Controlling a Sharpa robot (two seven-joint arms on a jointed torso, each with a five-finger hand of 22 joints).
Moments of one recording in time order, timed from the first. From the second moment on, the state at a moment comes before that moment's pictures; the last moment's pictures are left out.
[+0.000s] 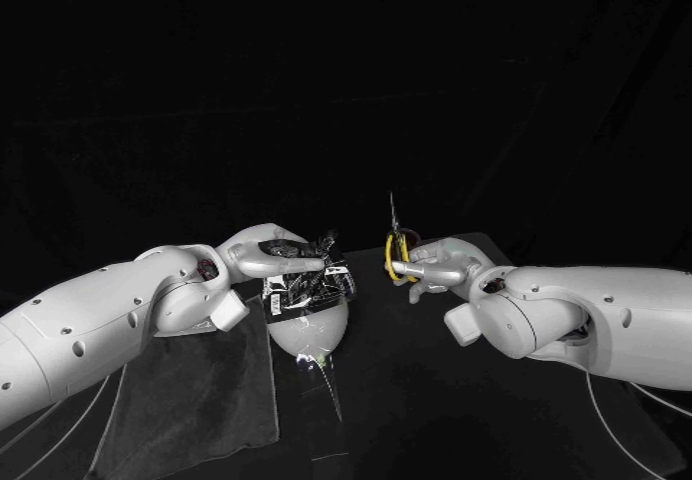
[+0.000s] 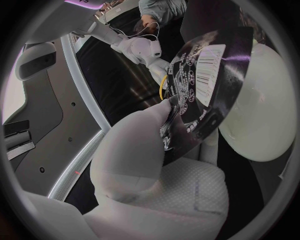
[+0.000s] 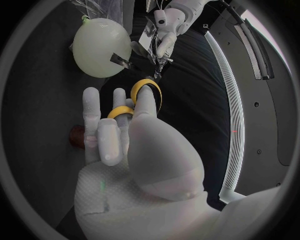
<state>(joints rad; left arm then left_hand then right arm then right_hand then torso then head) 1.24 -0.53 -0.04 1.17 -0.54 0.26 0.24 1.47 -0.01 0.39 0.06 0.04 0.99 0.13 0.35 0.39 1.35 0.07 0.15 0.09 1.15 0.04 0.33 0.58 0.16 1.04 0.17 0.37 0.16 1.25 -1.16 -0.20 1.89 -0.20 -0.68 0.05 1.61 0.17 -0.46 0.22 0.29 1.05 0.14 0.36 0.90 1.31 0.06 0.19 0.39 1.33 0.02 1.43 1.31 0.09 0.97 0.01 0.85 0.66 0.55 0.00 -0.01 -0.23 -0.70</state>
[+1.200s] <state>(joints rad) 1.24 -0.53 -0.04 1.17 -0.51 0.23 0.23 1.47 -0.01 0.40 0.05 0.04 0.99 0.14 0.34 0.39 1.35 0.07 0.15 0.09 1.15 0.04 0.32 0.58 0.16 1.04 0.17 0.37 0.16 1.24 -1.13 -0.20 1.88 -0.08 -0.75 0.16 1.10 -0.04 0.66 0.15 0.08 0.97 0.11 0.29 1.02 1.31 0.05 0.25 0.55 1.19 0.09 0.50 0.85 0.15 0.73 0.10 0.77 0.69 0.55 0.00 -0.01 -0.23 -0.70</state>
